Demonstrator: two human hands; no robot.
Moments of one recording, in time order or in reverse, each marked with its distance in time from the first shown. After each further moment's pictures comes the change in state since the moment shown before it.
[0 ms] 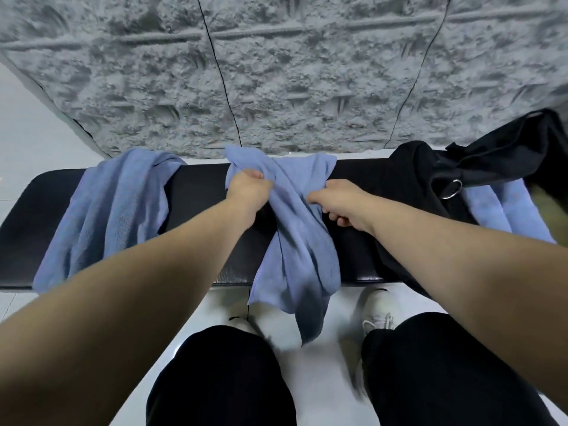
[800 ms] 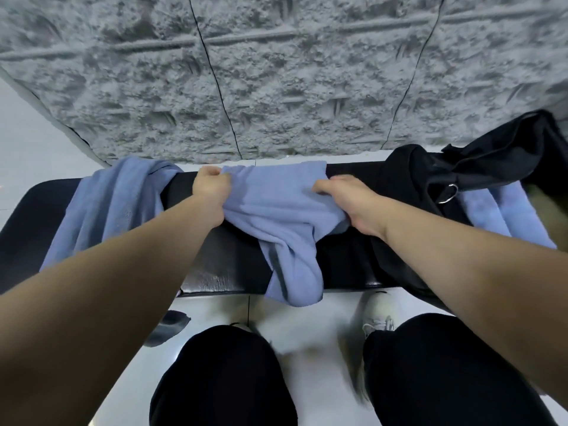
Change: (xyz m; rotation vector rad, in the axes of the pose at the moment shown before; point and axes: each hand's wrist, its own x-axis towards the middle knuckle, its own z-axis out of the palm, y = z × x) left_hand 0.026 -0.005 -0.046 -0.159 0.165 -0.075; right_hand -0.002 0.003 -0.015 0.377 0.032 -0.007
